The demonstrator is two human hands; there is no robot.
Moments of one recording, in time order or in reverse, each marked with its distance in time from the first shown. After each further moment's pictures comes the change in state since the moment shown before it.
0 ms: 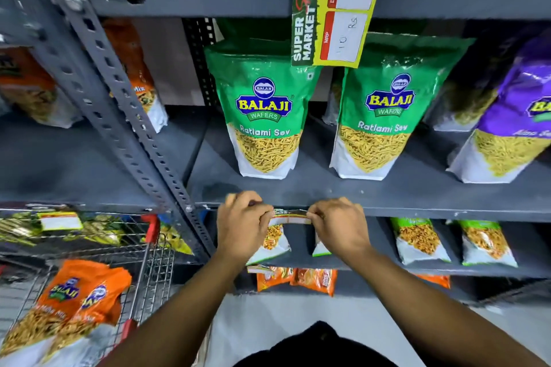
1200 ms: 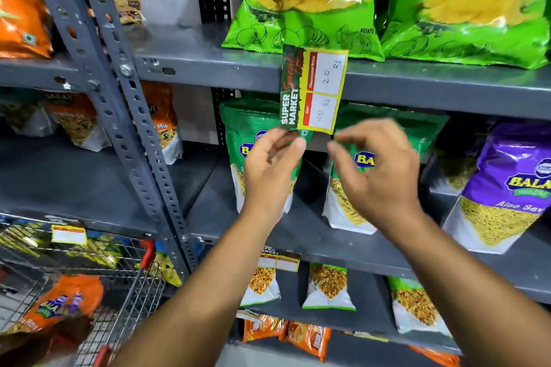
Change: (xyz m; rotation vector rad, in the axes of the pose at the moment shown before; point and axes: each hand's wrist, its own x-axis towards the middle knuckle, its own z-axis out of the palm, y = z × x) left_hand 0.123 0.133 -0.110 -1.402 0.381 -0.329; right_hand 0.043 -0.044 -0.213 0.449 0.802 -0.518
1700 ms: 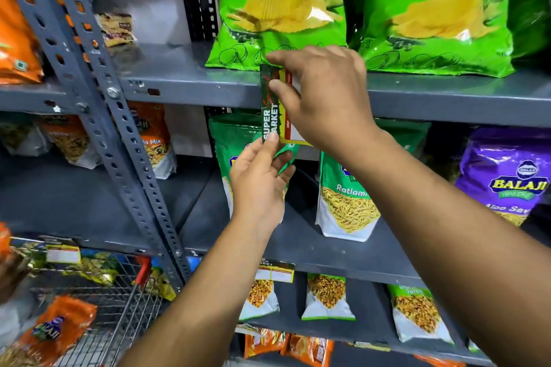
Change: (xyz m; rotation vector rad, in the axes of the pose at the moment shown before) left_hand -0.001 0.025 0.021 -0.367 0.145 -0.221; right_hand 0.103 -0.045 0.015 -0.316 -0.241 -0.035
